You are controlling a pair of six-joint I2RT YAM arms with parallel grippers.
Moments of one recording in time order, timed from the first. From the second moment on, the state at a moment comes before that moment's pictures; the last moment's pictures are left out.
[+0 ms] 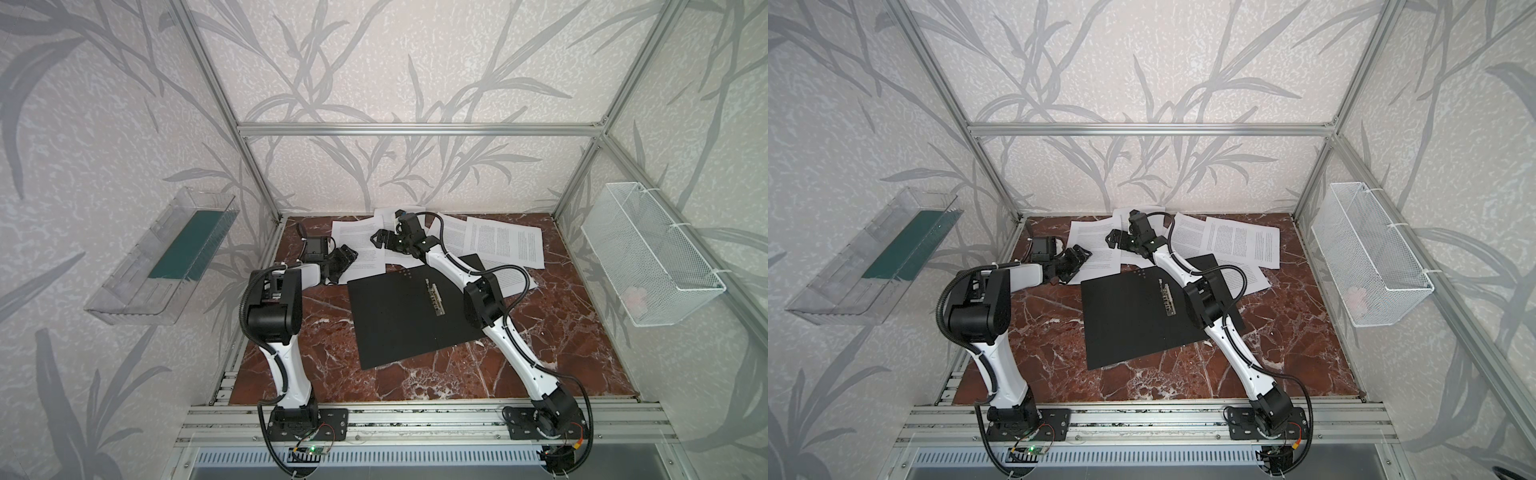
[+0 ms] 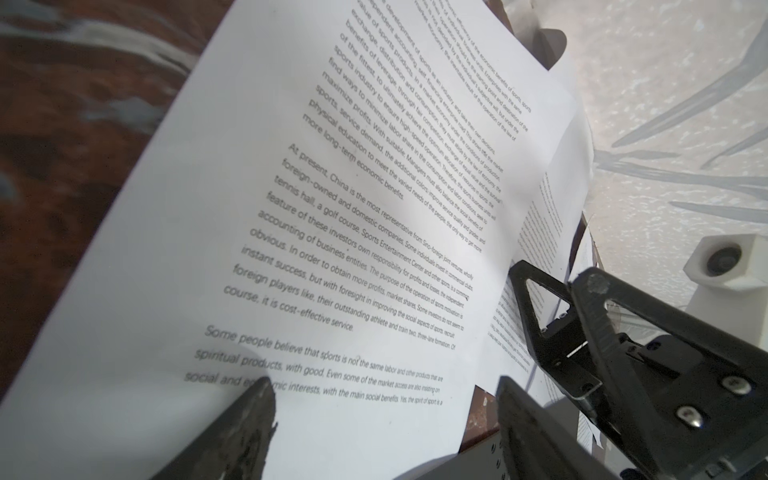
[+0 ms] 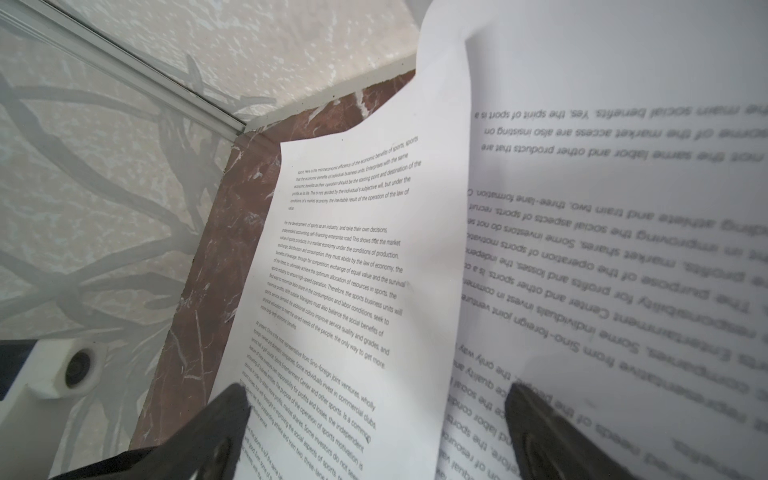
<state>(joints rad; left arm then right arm) 0.01 1.98 1.13 0.04 0.36 -0.79 0.58 2.89 2.67 -0.33 -0.29 0.67</state>
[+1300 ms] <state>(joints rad) -0.05 2.01 1.20 -0.03 0.35 -0.75 0.56 2.70 2.20 -0.05 -0.51 0.53</state>
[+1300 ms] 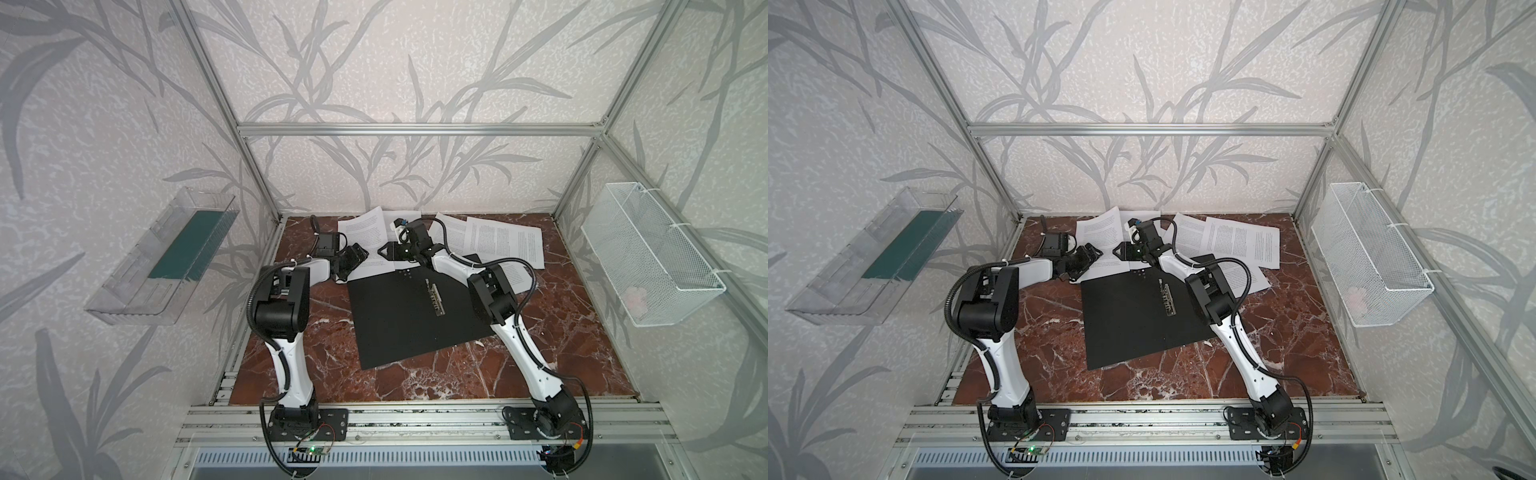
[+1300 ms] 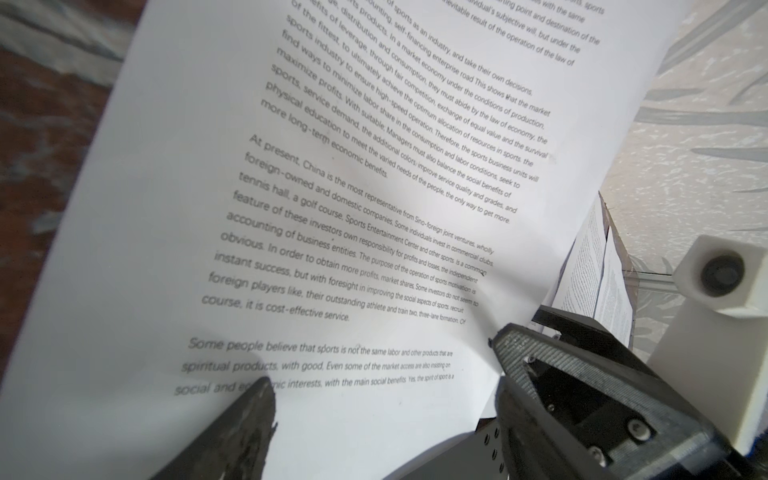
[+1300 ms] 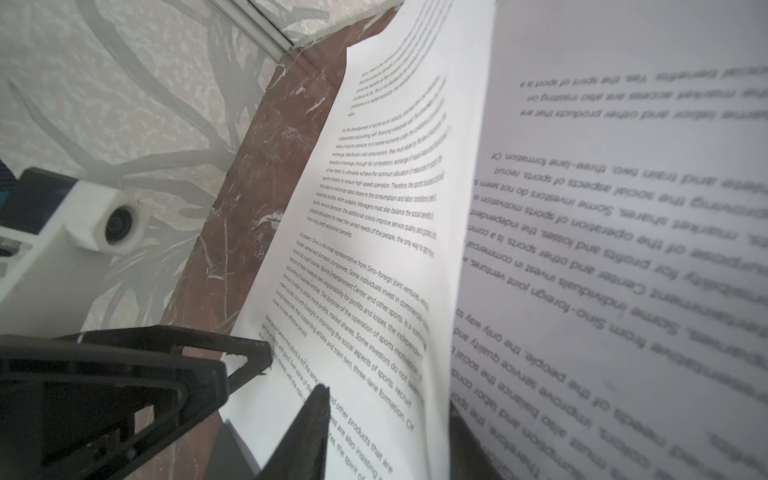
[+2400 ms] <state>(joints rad) -0.40 1.08 0.95 -0.48 0.09 -0.60 0.55 2.17 2.08 -0.34 -0.49 0.47</state>
